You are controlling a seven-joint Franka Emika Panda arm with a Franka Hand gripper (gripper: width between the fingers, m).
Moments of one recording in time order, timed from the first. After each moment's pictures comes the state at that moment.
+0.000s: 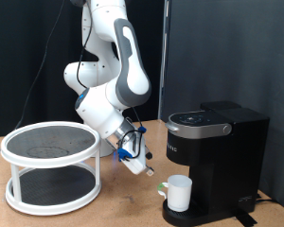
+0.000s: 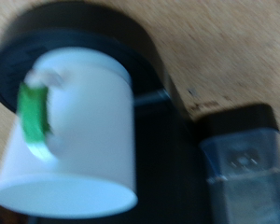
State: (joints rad) arm -0.21 0.02 0.11 -2.62 1.28 2.34 1.57
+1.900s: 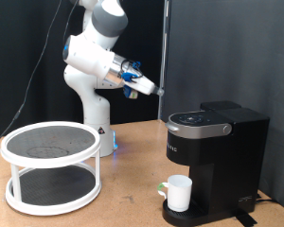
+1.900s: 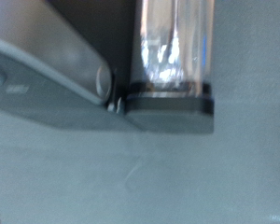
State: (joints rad) arm -0.26 -0.55 -0.01 -2.69 1.20 1.80 1.76
